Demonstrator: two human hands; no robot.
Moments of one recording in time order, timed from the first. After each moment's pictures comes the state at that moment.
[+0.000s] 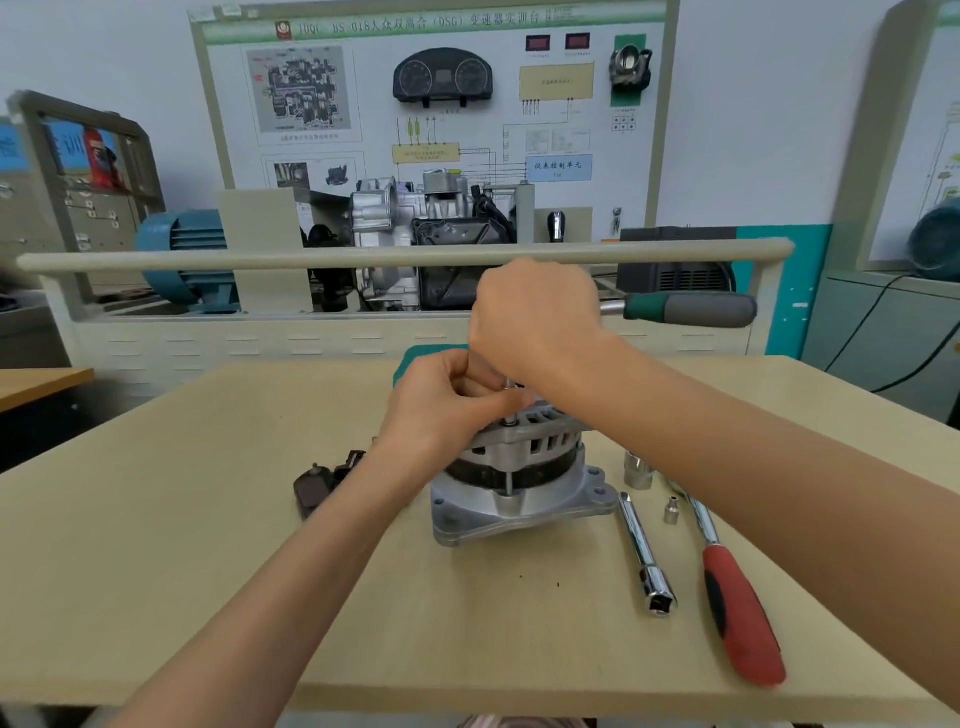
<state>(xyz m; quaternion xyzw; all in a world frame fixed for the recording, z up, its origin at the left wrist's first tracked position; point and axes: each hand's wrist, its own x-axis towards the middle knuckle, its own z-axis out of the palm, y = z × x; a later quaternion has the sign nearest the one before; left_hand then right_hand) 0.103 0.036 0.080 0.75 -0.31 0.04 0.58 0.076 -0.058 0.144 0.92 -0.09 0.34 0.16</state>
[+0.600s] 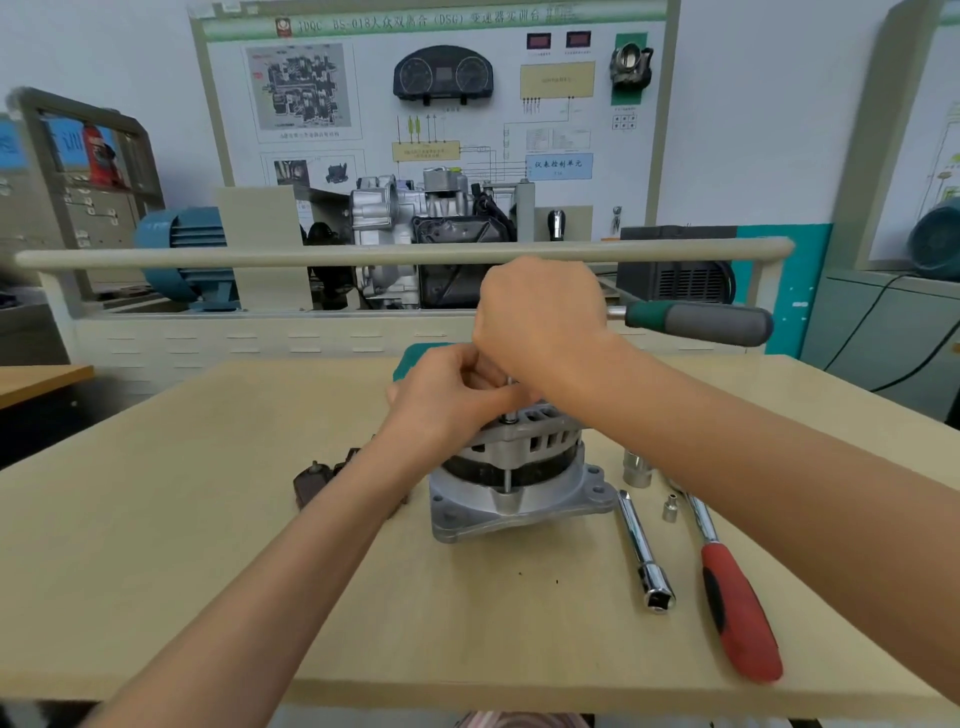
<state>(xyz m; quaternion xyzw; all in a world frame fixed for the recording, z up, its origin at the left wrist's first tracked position) 0.099 0.033 0.089 0.80 -0.31 0.04 0.52 0.074 -0.058 0.144 0.91 -0.09 0.36 0.16</state>
